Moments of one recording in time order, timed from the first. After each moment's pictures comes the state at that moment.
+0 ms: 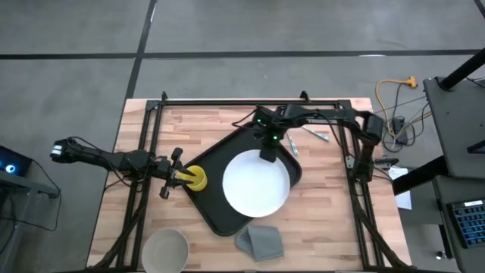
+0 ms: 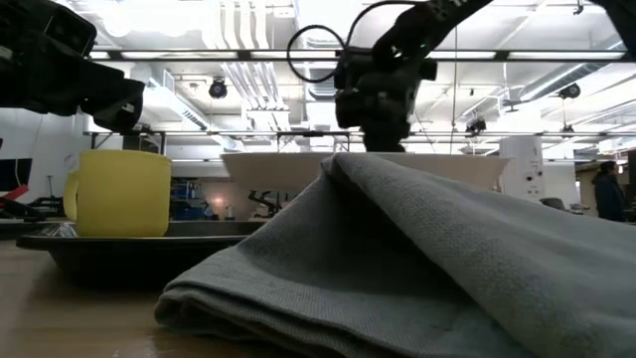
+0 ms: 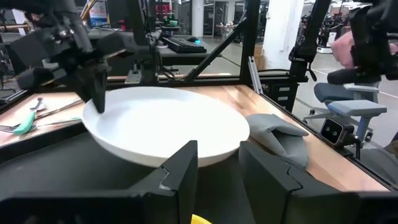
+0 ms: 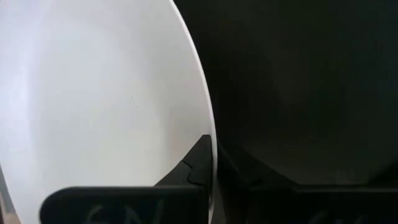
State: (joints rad) left arm -0.18 0.32 0.01 0.20 0.04 -0.03; right arm -0.34 1.88 1.40 -0.79 -0.43 0.02
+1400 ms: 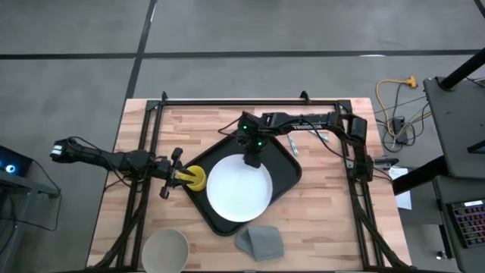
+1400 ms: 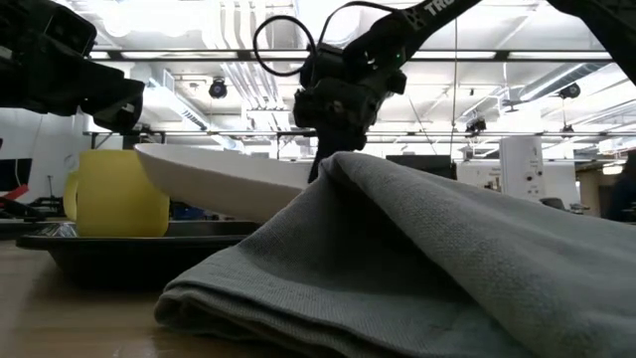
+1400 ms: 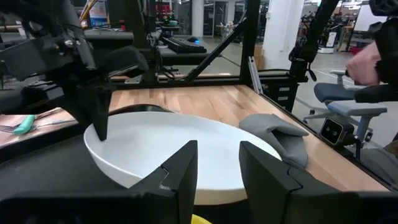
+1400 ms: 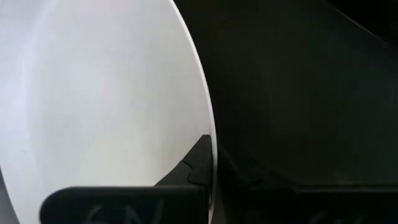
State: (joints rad) left arm -0.17 0.32 0.01 0.20 0.04 -0.03; right arm -0.26 2.03 1.52 -0.59 -0.43 0.02
